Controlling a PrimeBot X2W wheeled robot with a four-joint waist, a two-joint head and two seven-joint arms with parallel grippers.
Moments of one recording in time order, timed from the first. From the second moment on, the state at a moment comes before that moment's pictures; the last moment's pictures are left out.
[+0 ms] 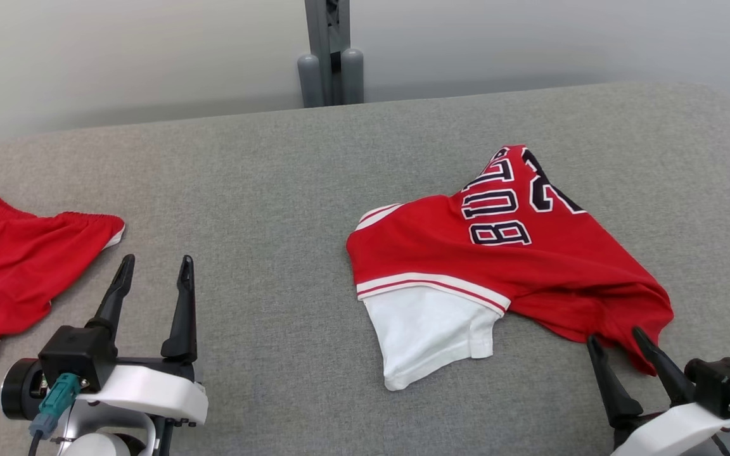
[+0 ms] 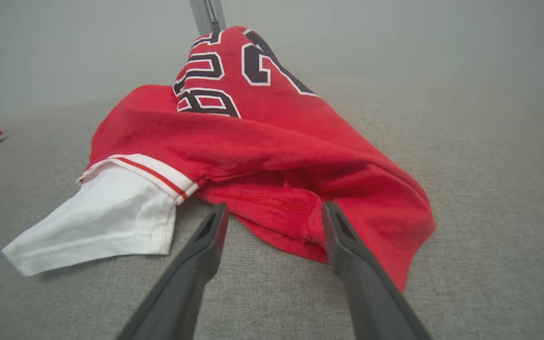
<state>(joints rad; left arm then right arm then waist) -0.07 0.31 -0.27 -0.05 -0.40 0.23 -0.12 0.02 -0.19 0.11 0.16 0.33 0.13 -0.07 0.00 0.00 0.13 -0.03</state>
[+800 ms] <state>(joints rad) 0.03 0.34 -0.28 -0.15 -0.36 0.28 -0.09 0.07 -0.05 0.03 -0.13 0.15 0.13 -0.08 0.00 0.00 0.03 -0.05</state>
